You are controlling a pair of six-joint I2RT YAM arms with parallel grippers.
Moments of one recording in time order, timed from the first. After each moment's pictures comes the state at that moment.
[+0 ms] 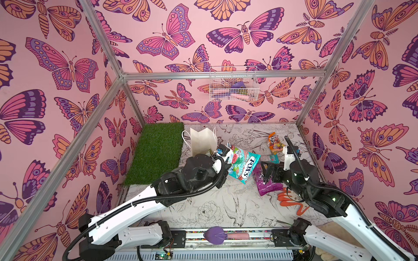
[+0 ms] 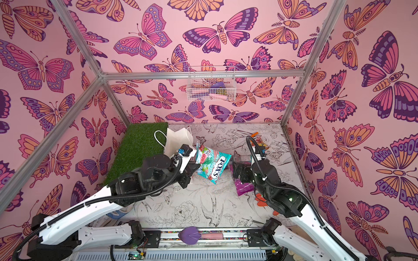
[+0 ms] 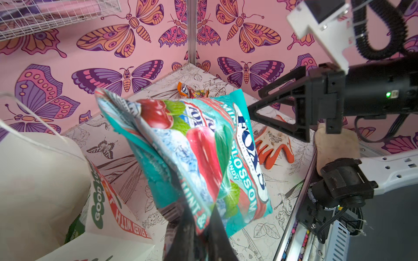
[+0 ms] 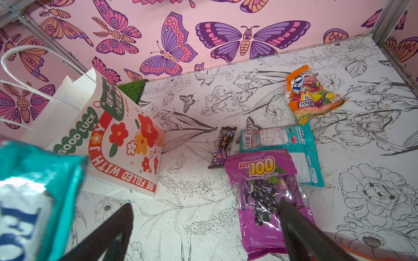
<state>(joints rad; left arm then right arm) -1.06 1.07 1.24 -0.55 -0.17 -0.11 0.71 0.74 0.95 -0.72 0.34 0.58</state>
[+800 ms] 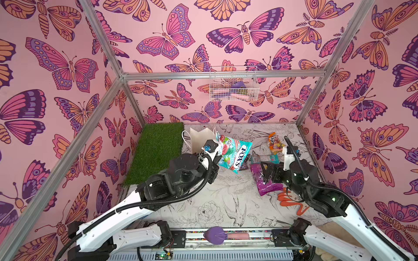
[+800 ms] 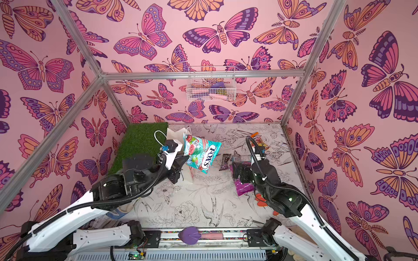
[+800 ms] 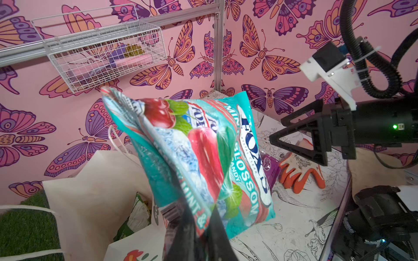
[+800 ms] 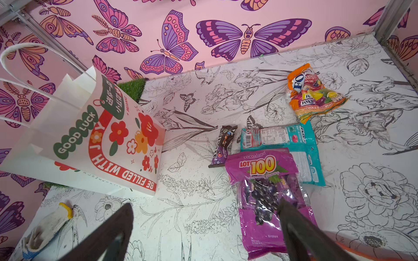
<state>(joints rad) -1.06 0.99 1.27 -0.56 -0.32 -0.03 0.71 0.74 0.95 -0.72 0.34 0.58</state>
